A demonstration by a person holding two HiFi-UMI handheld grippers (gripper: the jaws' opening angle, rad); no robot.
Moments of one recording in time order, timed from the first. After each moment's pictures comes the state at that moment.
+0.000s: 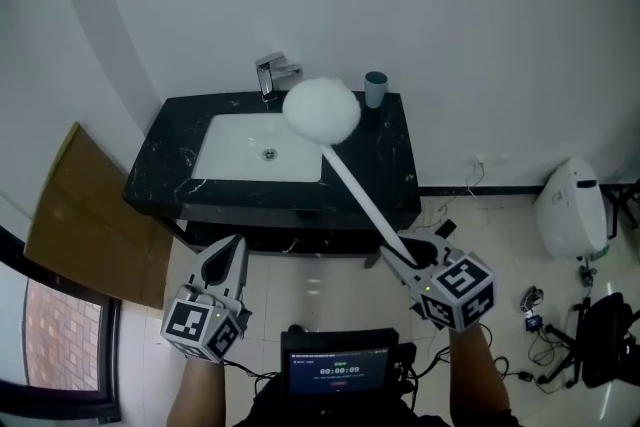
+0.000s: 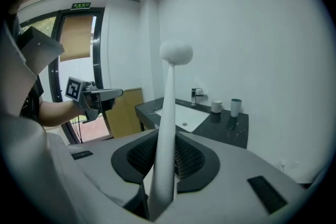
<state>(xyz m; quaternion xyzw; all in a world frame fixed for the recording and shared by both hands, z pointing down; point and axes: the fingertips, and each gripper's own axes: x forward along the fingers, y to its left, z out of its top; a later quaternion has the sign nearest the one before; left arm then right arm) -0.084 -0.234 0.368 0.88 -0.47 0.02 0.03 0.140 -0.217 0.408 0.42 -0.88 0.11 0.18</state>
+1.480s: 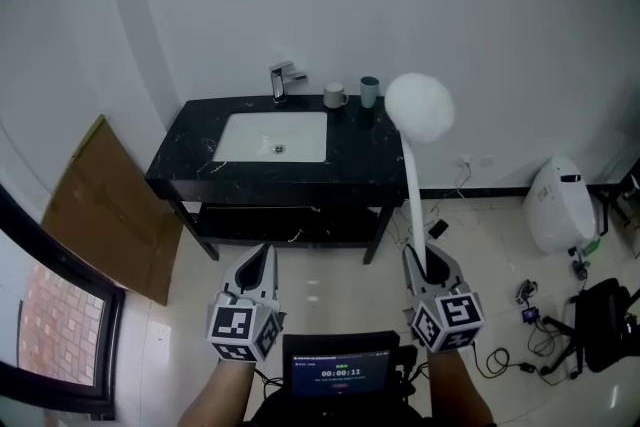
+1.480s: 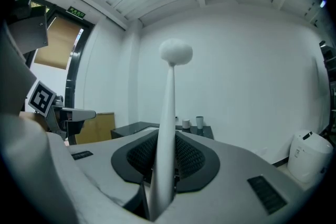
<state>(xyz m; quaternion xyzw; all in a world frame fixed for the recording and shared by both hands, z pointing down) -0.103 -0.025 0.372 0.86 -0.51 0.02 0.03 0.148 0.004 0.382 0.62 -0.78 0.04 0.01</state>
